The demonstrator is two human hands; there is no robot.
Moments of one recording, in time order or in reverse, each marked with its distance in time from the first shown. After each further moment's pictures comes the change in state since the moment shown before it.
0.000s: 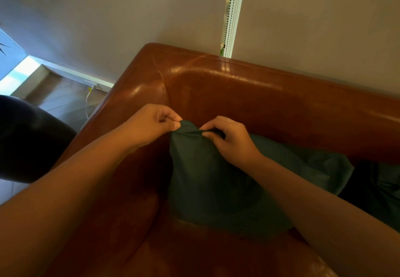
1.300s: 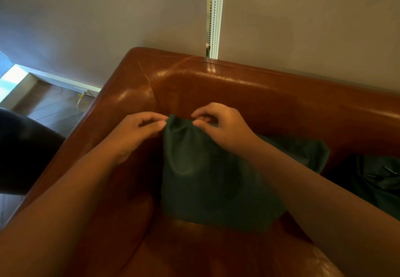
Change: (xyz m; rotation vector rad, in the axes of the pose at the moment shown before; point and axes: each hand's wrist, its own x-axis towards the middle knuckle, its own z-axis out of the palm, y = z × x) left_hand -0.001 -0.021 0.006 -0.287 0.038 0.037; right_hand 0.018 -0.014 -0.033 -0.059 -0.024 0.073
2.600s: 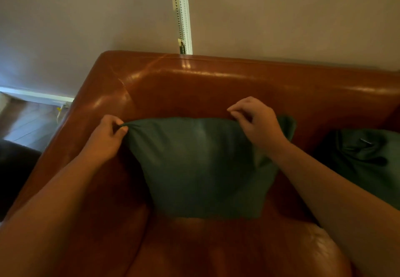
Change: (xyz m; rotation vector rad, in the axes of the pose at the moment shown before) left_hand 0.027 -0.036 -0.013 0.516 0.234 -0.075; right_hand -0.060 0.067 -0.049 -0.209 0.315 0.080
